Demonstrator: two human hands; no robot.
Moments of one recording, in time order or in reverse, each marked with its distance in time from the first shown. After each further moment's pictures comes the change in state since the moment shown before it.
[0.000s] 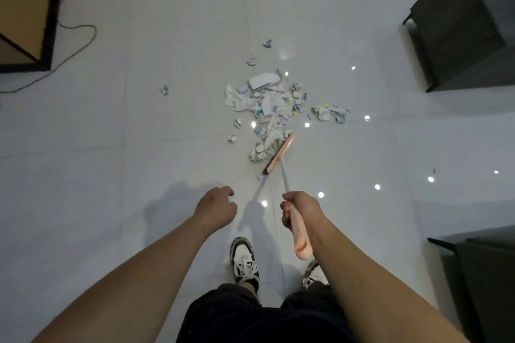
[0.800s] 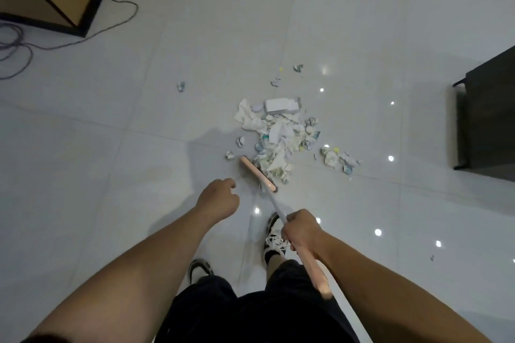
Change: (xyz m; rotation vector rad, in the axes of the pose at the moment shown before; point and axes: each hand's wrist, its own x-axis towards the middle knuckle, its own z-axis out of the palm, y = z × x) left_hand 0.121 0.148 -0.052 -0.184 0.108 -0.196; right_hand 0.090 -0.207 -0.024 -1.325 -0.068 -0.190
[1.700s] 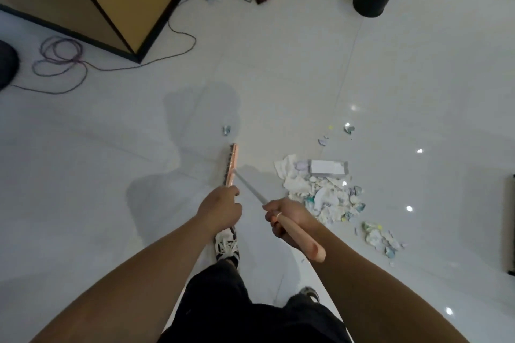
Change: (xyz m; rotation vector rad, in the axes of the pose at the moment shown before) left_hand 0.173 -0.102 -0.237 -0.116 0.065 -0.059; right_hand 0.091 -0.372 0.029 0.604 -0.333 0.101
